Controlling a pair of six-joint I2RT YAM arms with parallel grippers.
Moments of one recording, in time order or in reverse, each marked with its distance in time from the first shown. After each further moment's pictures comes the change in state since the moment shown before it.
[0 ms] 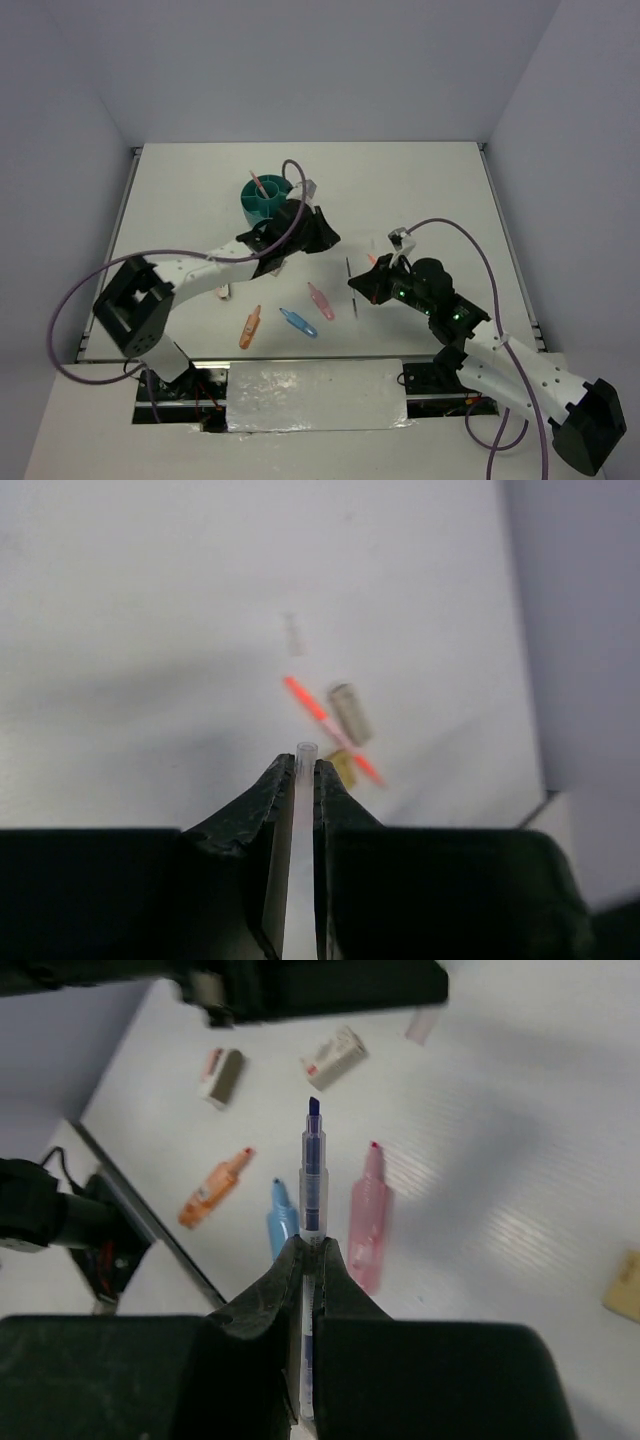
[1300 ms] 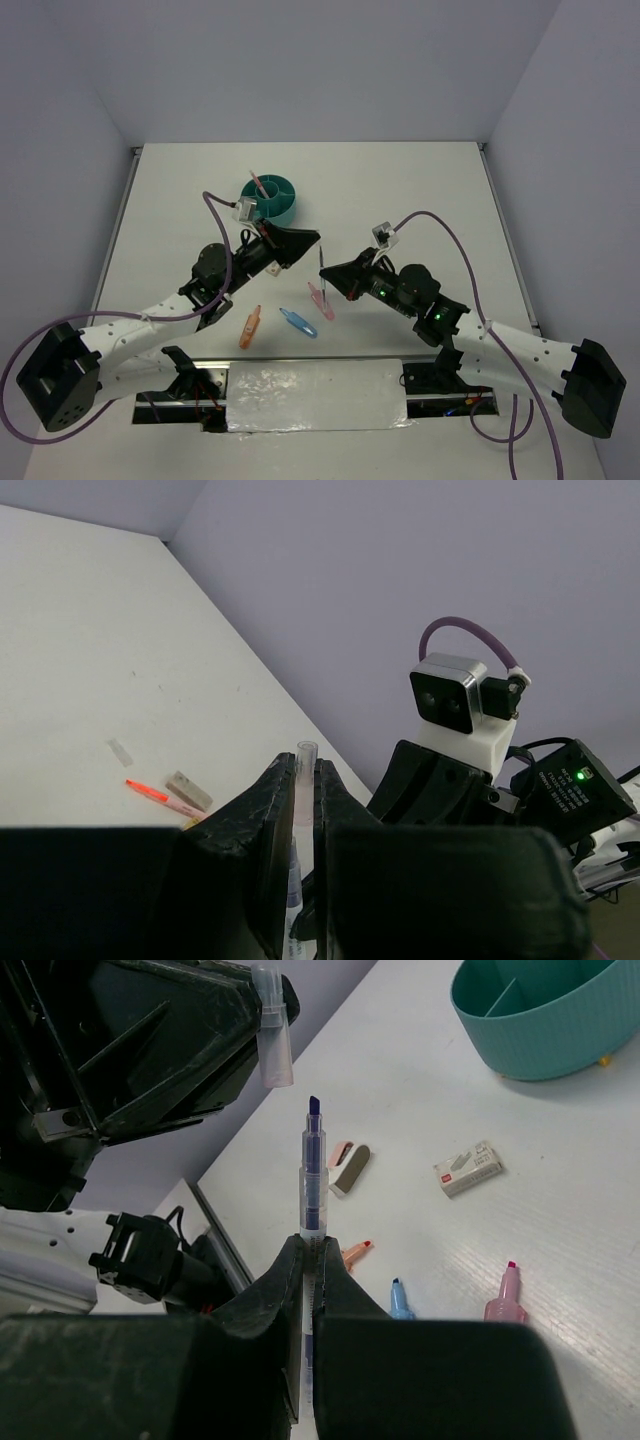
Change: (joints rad) left arm 0.027 -0.587 -0.558 0.766 0.174 0.065; right arm 0.251 0.143 -0.012 0.476 0.172 0.114
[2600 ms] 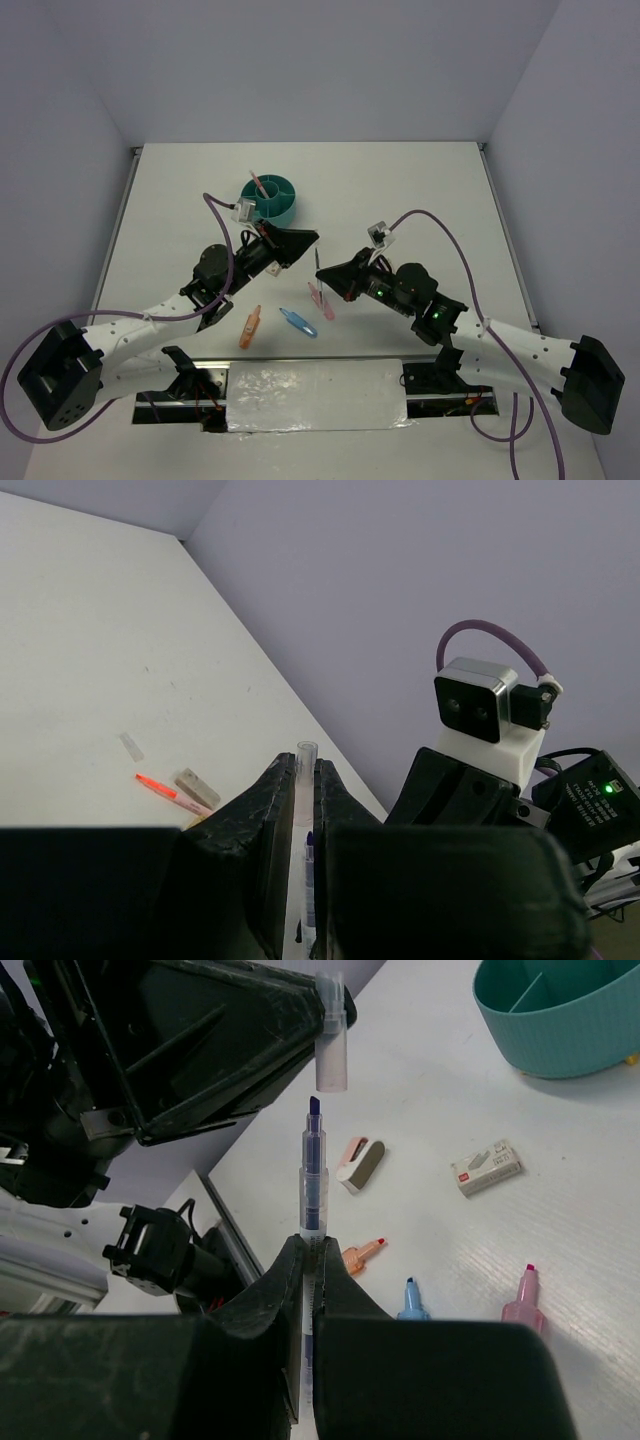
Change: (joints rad) left arm 0.000 0.010 -0.015 0.008 -0.036 -0.019; right arm 0.018 0.022 0.021 -0.006 -0.014 0.001
